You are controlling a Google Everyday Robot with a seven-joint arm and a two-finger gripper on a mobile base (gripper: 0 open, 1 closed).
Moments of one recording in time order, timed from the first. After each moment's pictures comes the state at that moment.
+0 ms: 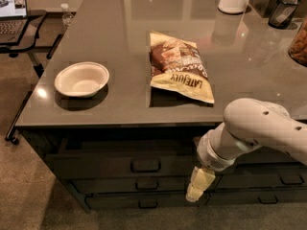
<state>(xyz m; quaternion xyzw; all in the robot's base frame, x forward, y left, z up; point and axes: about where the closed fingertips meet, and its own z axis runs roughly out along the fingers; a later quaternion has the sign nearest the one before) 0.428 -0.124 0.666 -0.60 0.77 0.12 0.16</state>
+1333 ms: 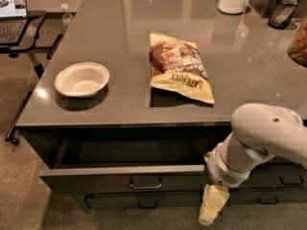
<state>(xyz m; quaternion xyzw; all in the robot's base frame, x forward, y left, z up) 0.370 -0.145 0.668 -0.59 0.79 0.14 0.07</state>
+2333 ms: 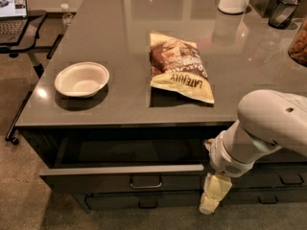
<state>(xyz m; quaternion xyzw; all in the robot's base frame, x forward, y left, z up) 0.385 -0.144 0.708 -0.61 0.78 0.11 0.11</state>
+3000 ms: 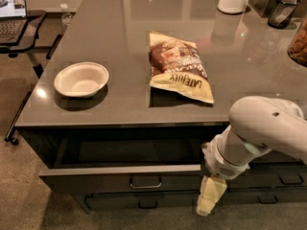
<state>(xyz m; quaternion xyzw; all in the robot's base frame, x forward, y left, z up) 0.387 -0.142 0.687 -0.61 0.78 0.11 0.10</state>
